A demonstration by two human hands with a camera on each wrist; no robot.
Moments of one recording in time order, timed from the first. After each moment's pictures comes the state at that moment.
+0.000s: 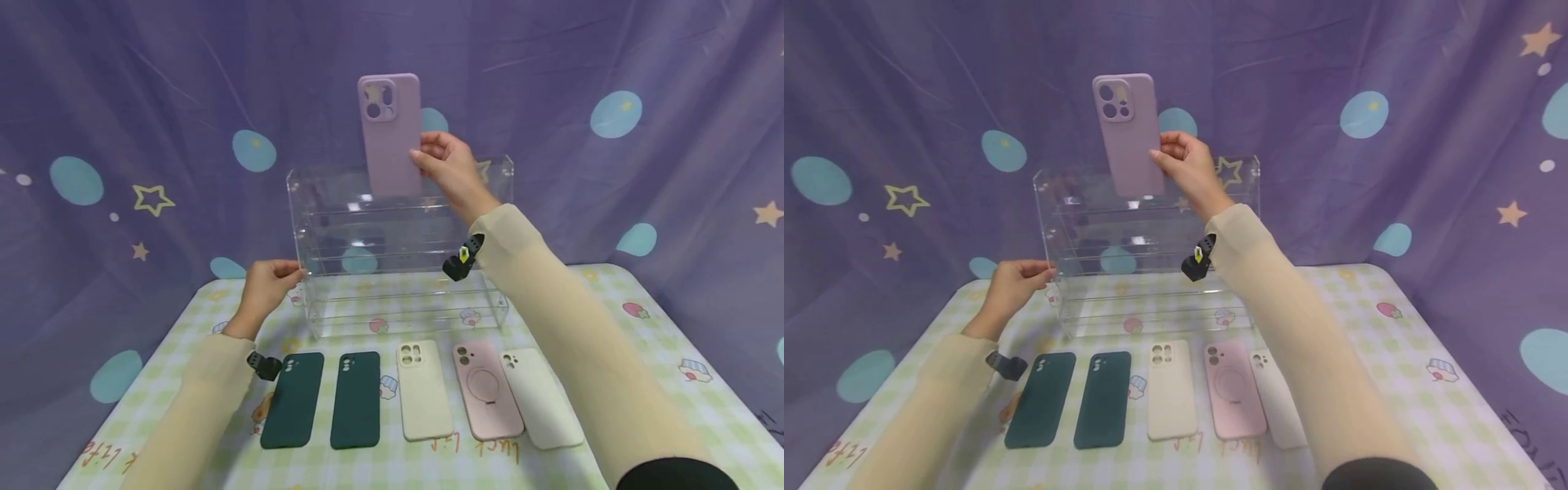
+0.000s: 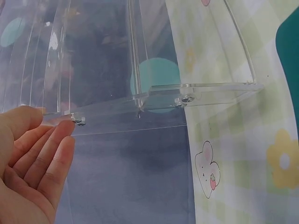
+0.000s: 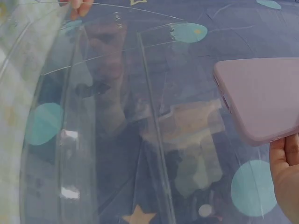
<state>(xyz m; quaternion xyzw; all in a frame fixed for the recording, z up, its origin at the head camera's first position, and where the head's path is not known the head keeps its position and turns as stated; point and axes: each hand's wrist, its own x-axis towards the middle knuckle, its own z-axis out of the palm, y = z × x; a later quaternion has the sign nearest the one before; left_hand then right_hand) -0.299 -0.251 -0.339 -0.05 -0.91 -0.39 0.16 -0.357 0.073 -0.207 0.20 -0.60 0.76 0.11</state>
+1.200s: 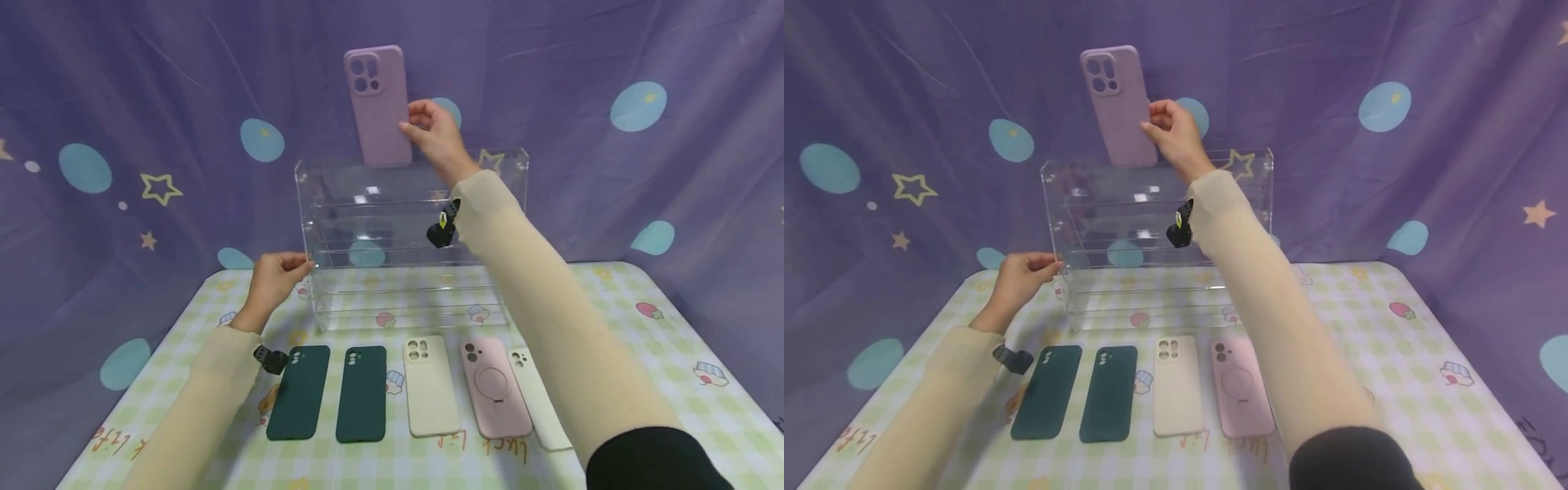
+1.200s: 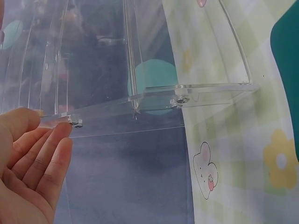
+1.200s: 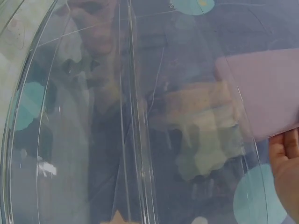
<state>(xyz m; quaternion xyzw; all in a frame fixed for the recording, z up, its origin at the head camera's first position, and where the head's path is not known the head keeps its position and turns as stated) -0.294 -0.241 -0.334 -0.05 -0.91 -0.39 0.16 -0.391 0.048 -0.176 0.22 -0.64 0.72 0.15</state>
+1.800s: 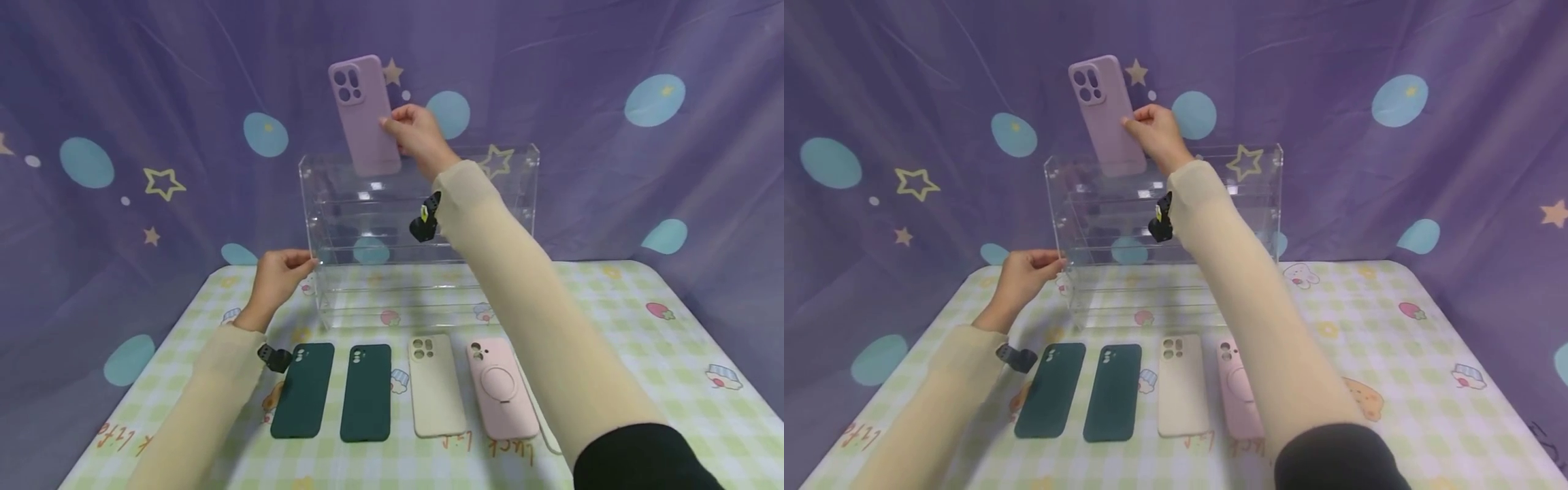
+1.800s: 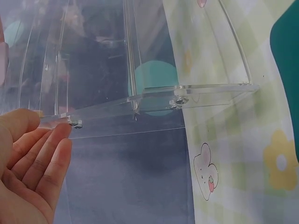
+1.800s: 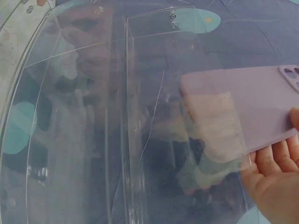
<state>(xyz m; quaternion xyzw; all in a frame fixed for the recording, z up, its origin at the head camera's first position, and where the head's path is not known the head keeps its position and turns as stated) -0.287 -0.238 -0.335 -0.05 -0.90 -0.39 0.17 -0.380 0.022 -0.166 0.13 -0.70 0.70 0.04</state>
